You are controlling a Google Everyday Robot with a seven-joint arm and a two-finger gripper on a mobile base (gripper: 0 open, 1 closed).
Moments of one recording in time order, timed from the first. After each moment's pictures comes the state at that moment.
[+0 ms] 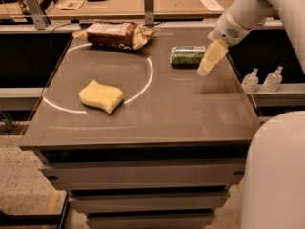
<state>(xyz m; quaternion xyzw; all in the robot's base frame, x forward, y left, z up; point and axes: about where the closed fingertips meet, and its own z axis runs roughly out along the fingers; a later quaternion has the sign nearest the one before) 0.700 -0.176 0.881 -0.57 0.78 0.09 0.23</state>
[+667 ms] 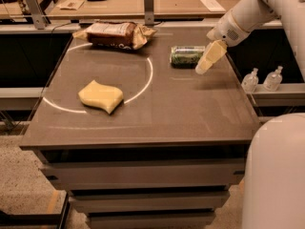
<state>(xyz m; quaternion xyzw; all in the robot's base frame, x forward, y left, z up) 0.718 -0.178 0.875 -0.56 0.77 0.11 0.28</state>
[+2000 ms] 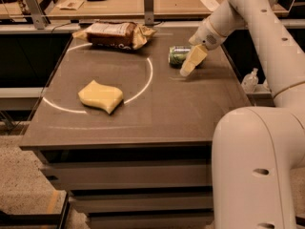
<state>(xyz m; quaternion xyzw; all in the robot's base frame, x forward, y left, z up) 0.754 -0.133 0.839 -0.58 0.76 0.14 0.26</state>
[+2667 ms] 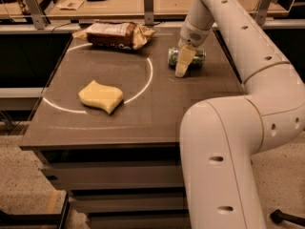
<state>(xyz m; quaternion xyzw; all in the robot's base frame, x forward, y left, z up) 0.763 -0.114 0.828 -0.65 0.74 0.04 0.16</state>
